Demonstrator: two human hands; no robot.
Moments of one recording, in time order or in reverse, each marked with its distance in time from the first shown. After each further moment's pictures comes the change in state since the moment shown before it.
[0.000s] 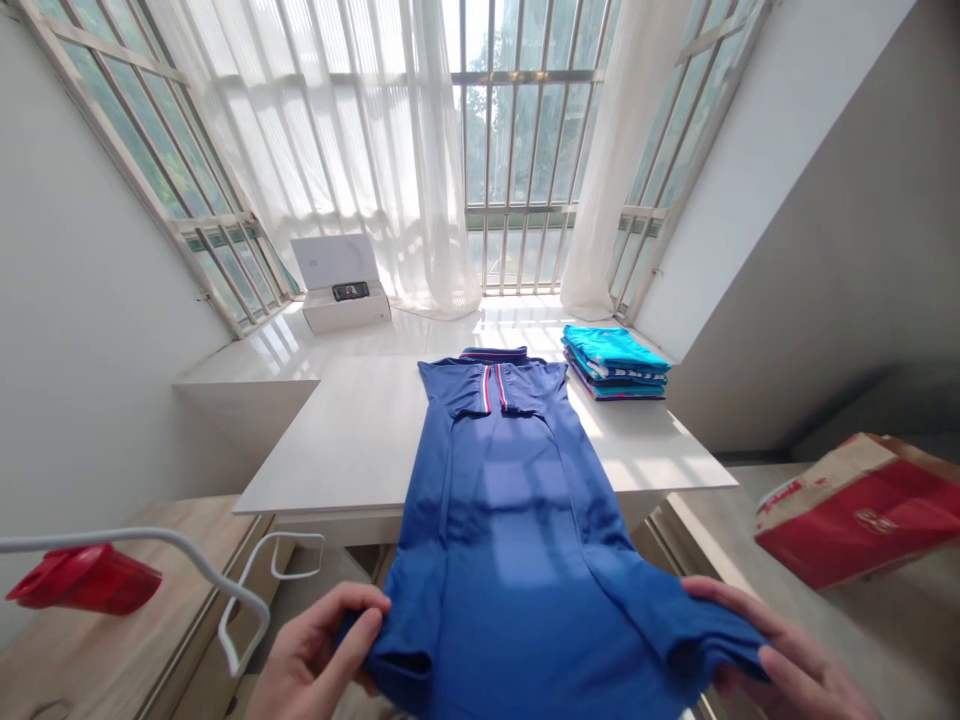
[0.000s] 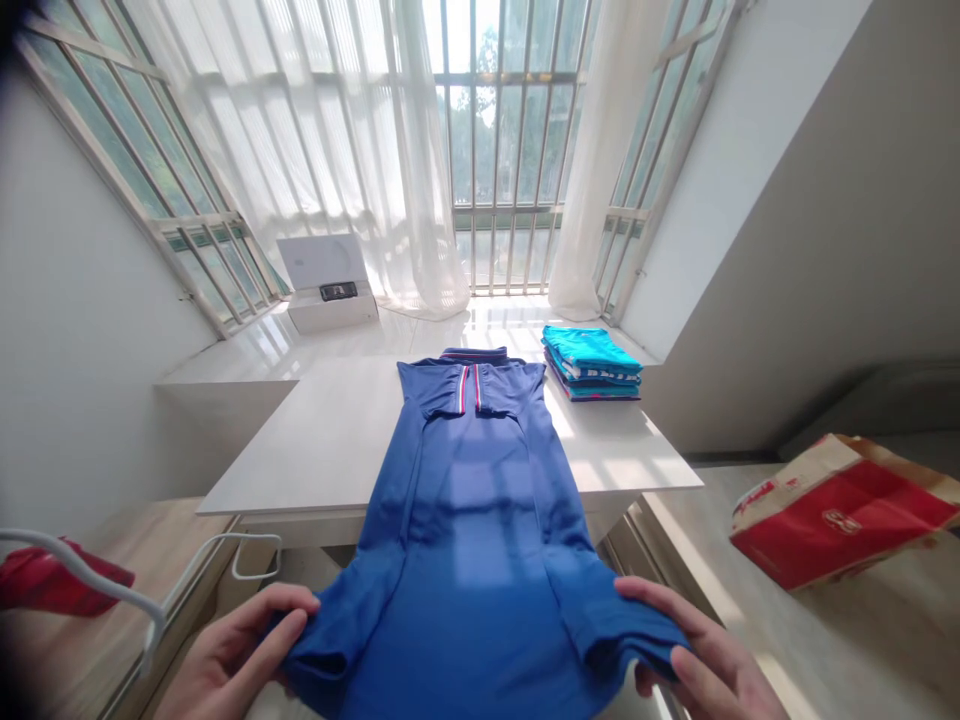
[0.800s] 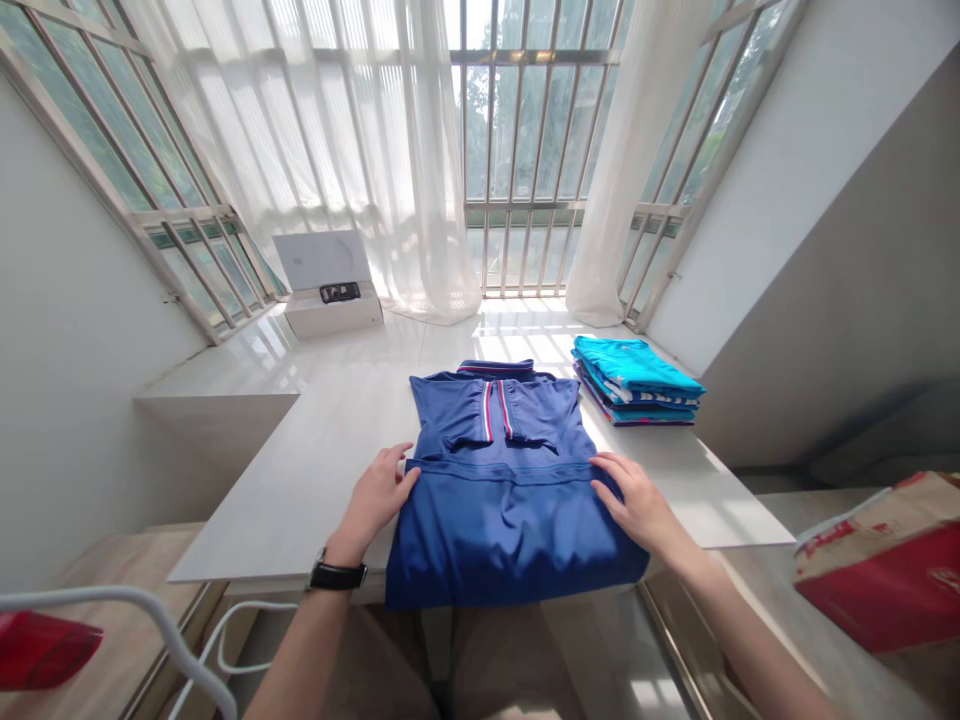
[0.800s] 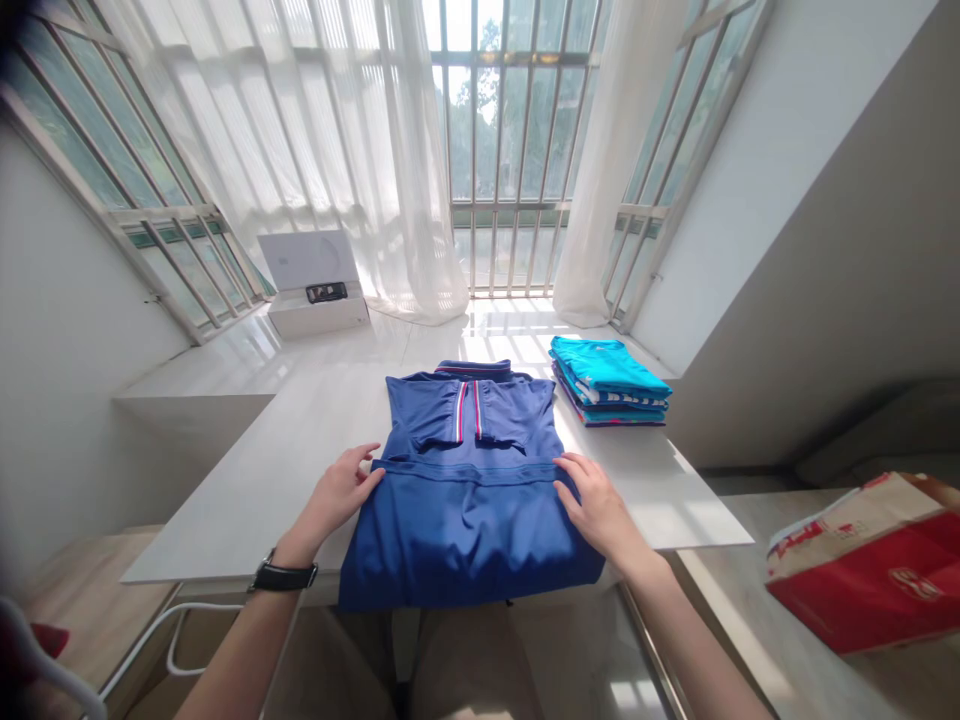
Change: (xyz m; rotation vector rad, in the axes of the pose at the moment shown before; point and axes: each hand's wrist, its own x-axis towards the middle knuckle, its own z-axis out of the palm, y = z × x) left_hand 0.267 0.018 0.054 0.604 0.006 0.522; right_hand 0.233 -0.020 0.110 -0.843 -0.113 -0.765
